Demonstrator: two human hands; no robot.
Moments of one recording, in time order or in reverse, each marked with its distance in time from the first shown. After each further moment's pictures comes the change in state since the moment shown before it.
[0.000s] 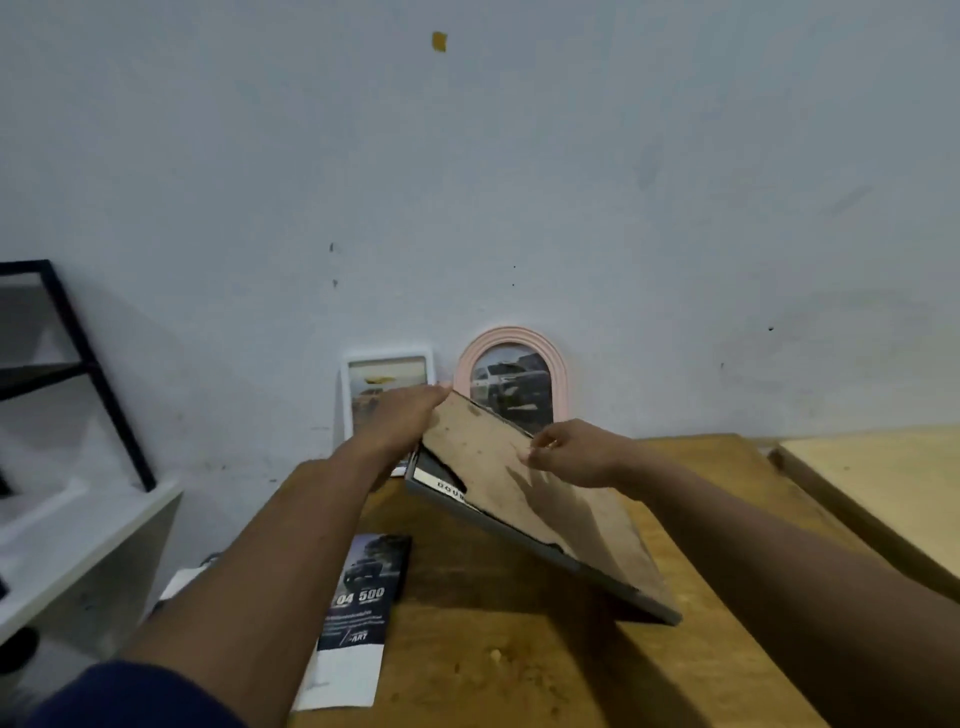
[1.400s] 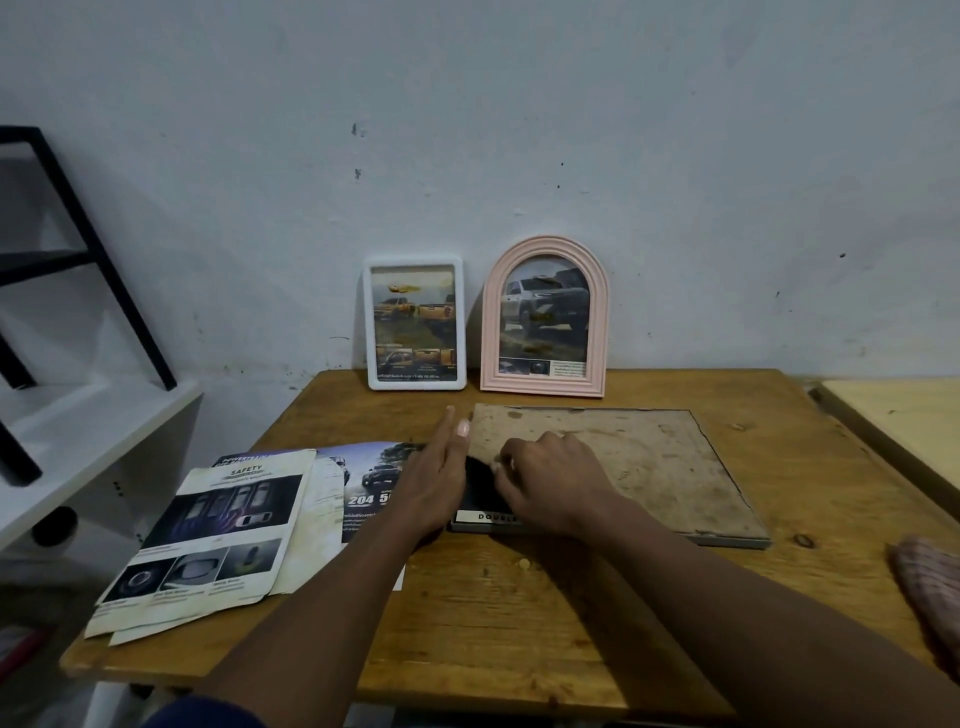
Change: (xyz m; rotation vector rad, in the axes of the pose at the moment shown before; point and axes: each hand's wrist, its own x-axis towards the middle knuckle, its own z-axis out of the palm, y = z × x) left_hand -0.055 -0.156 0.022 0.388 -0.051 -0.061; right_hand -0.004 0.009 0.129 -0.548 0.191 -0.328
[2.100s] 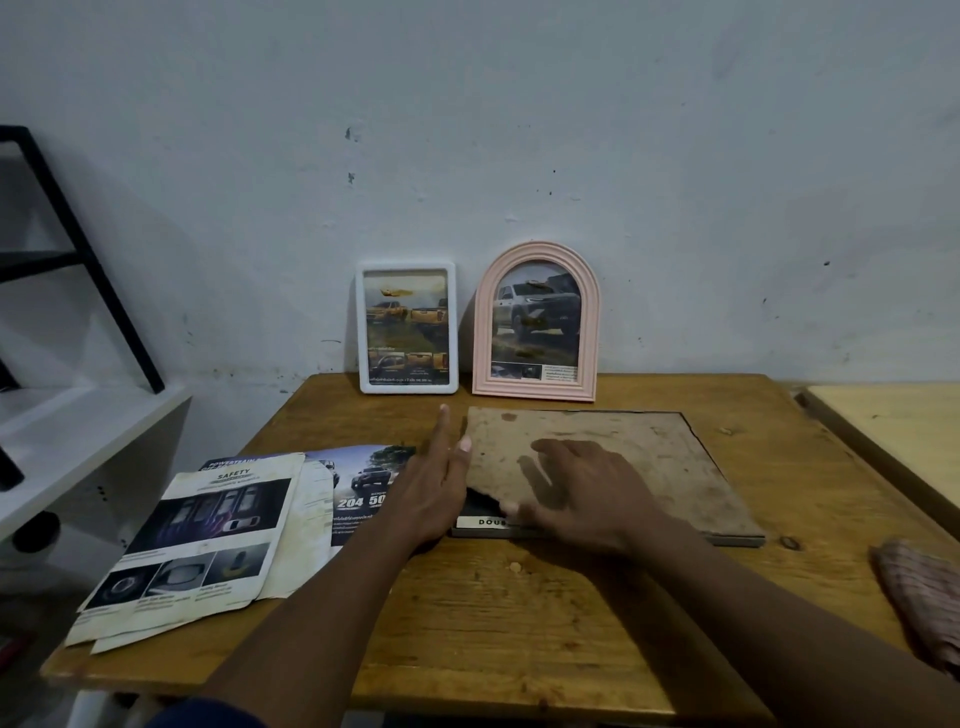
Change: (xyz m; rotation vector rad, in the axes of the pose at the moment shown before) left_hand -0.008 0.009 0.000 0.179 -0.064 0.054; right_hand -0.026 0.047 0.010 0.080 -0.057 0.106
